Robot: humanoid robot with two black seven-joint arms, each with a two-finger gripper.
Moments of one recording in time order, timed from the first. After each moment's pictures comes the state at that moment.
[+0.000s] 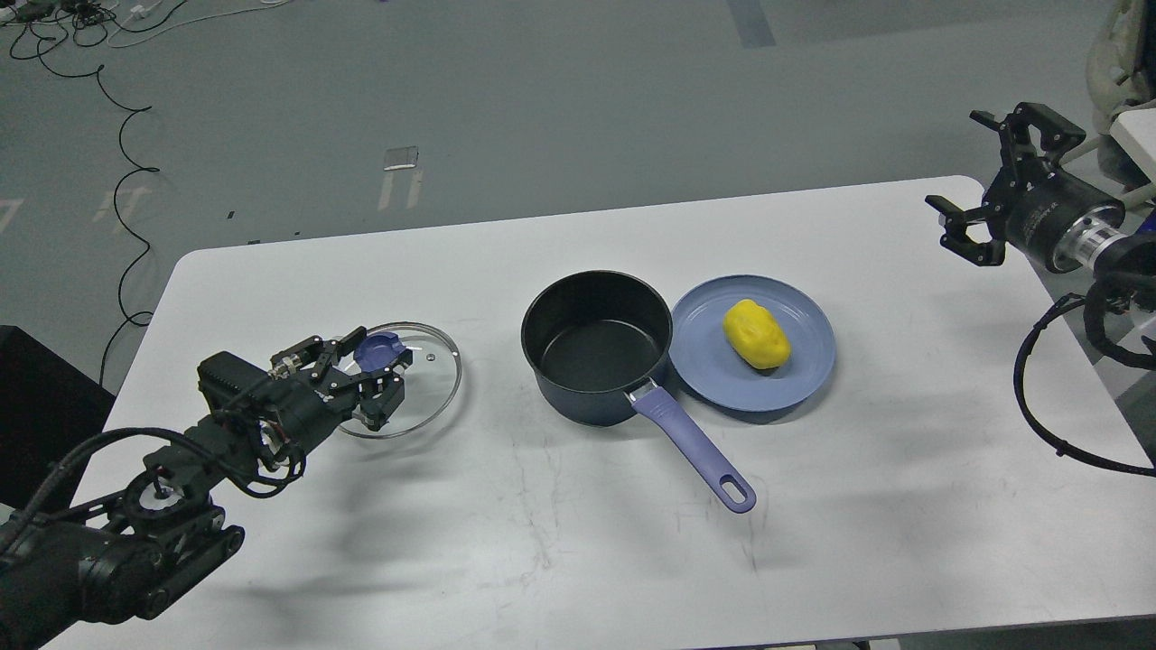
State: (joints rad) left arm -0.61 0.57 -0.28 -0.88 1.91 0.43 -0.29; right arm 0.59 -0.53 1.00 0.76 -0.26 0.38 -0.01
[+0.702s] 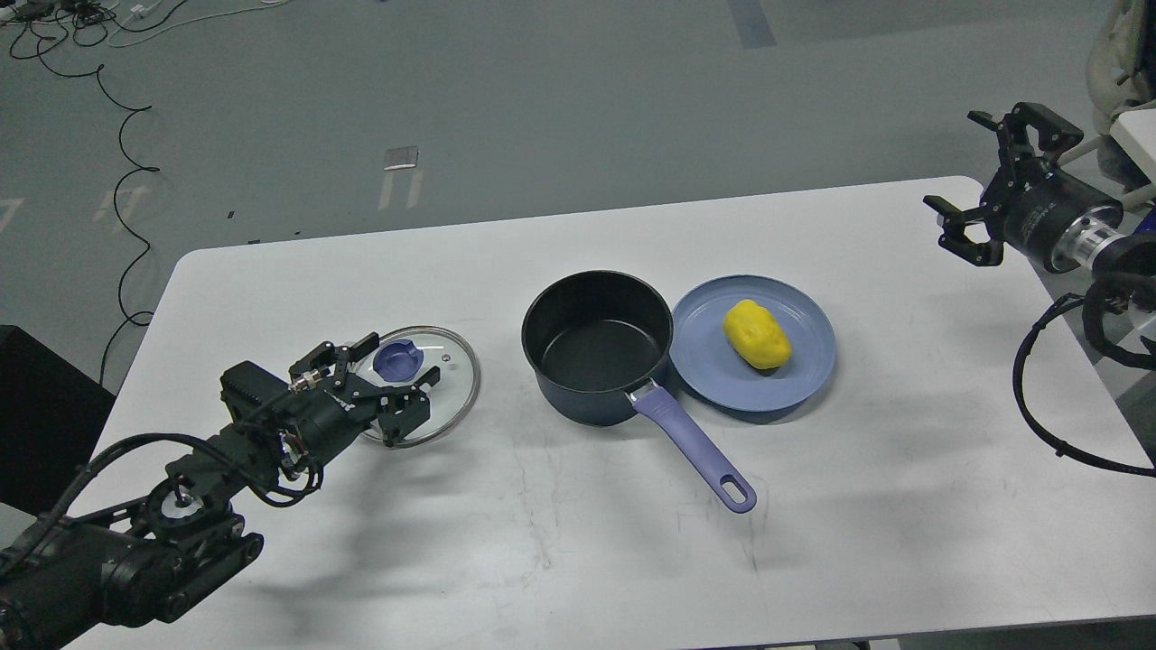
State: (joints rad) left arm -0.64 0.54 -0.24 -0.88 1.77 0.49 -0.33; right arm 0.59 -0.54 1.00 0.80 -0.27 0.38 -0.01
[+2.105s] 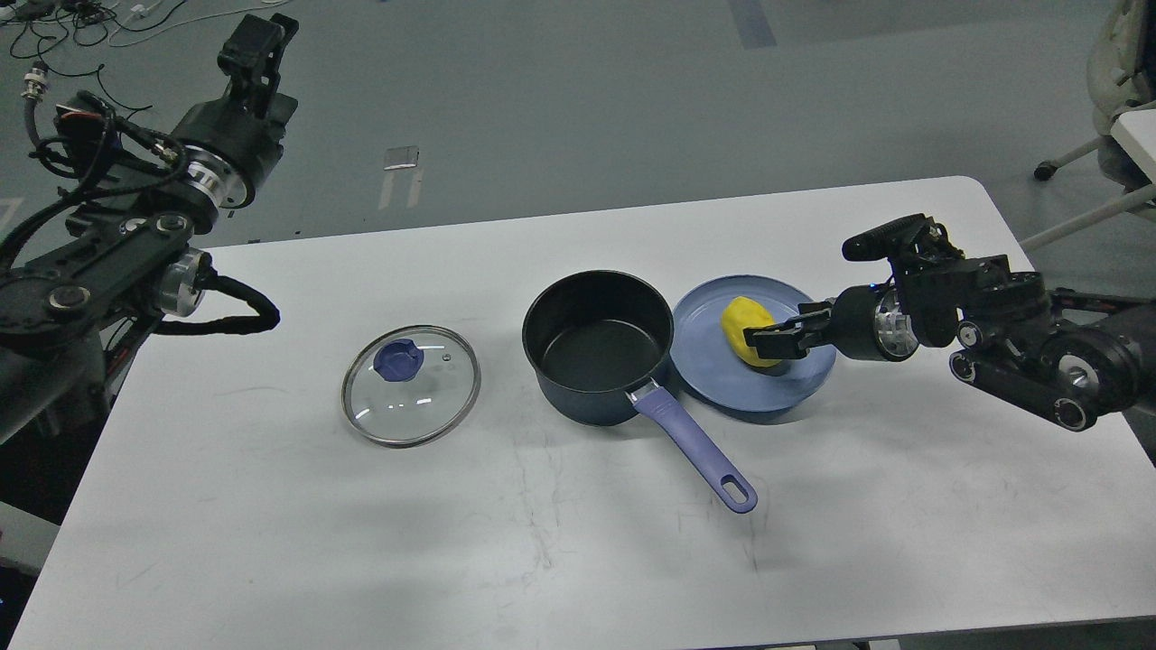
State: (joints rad) left arm -1.10 0.57 -0.29 -0.89 0.46 0.15 -0.28; right arm 0.90 -0.44 0.16 0.89 -1.62 0.24 0.24
